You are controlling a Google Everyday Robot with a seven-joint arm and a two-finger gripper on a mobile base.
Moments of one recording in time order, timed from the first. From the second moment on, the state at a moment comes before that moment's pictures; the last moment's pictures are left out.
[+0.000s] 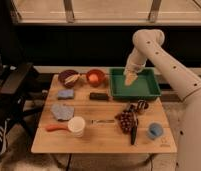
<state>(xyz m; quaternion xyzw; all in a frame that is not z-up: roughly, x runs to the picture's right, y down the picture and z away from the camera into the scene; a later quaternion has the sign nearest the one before) 0.166 -0.061 0.786 -0.28 -0.09 0.04 0.95</state>
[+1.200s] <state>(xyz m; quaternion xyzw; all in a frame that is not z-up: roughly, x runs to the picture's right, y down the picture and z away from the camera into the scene) 0.052 -0.051 0.836 -0.27 -0.14 -0.03 0.95</state>
